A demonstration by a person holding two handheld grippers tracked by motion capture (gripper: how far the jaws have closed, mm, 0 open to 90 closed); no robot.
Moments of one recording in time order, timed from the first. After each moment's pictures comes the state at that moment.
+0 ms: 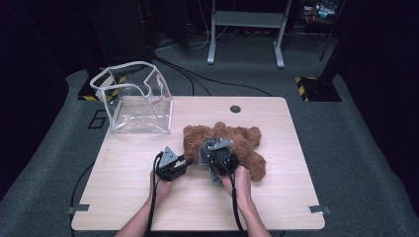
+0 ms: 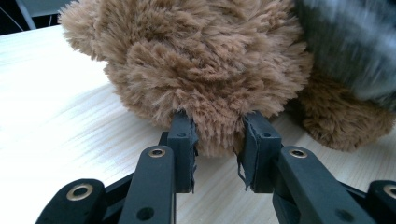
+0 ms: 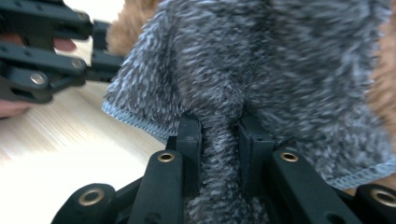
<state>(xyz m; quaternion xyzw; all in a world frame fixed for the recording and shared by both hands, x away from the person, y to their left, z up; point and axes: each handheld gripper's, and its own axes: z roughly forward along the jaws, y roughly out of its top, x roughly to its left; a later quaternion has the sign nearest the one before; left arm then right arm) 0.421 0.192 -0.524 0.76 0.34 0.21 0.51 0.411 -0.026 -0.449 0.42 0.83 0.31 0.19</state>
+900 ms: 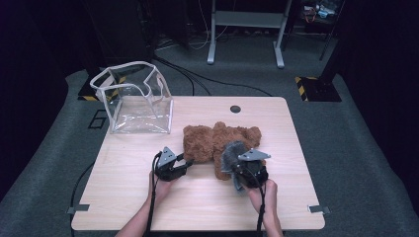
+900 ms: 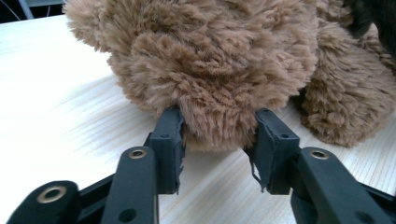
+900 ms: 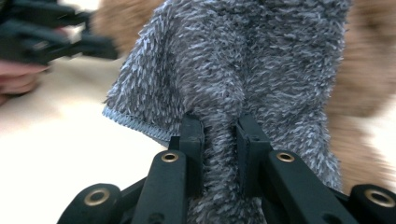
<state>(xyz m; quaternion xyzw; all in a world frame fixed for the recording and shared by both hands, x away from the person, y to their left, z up) 0.421 0.195 -0.523 0.76 0.35 0.19 0.51 0.367 -0.109 -0.432 0.45 0.79 0.36 0.21</state>
